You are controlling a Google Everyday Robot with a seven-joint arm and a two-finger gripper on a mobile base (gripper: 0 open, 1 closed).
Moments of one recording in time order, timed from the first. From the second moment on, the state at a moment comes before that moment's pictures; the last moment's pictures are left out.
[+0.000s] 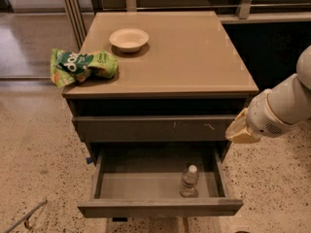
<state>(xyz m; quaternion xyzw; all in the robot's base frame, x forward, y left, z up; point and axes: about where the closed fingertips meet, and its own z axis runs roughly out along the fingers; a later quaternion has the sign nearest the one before) 0.461 -0.208 0.789 -0.58 0.79 0.08 0.20</state>
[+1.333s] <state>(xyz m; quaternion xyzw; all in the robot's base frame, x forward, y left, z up) 0.485 -0.256 0.616 -0.56 0.79 0.10 0.23</state>
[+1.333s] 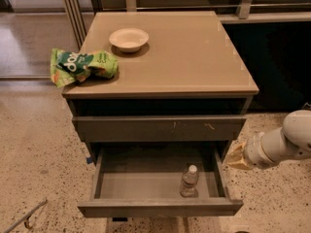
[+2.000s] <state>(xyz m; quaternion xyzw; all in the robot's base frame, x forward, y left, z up) 0.478 -0.243 0.591 -0.56 0.78 0.14 0.25</state>
